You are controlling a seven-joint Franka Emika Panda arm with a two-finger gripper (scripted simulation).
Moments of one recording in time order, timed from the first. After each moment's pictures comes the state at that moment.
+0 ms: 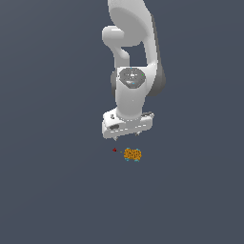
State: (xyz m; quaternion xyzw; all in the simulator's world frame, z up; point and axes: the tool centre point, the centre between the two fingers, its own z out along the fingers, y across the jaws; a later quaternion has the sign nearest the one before) arm 0.014 0.020 0.146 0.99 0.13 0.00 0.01
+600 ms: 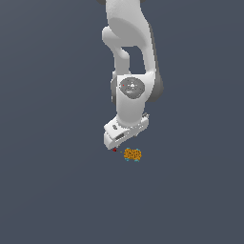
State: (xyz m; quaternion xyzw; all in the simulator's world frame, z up) arm 0.021 0.020 0.122 0.96 0.29 -0.01 0.01
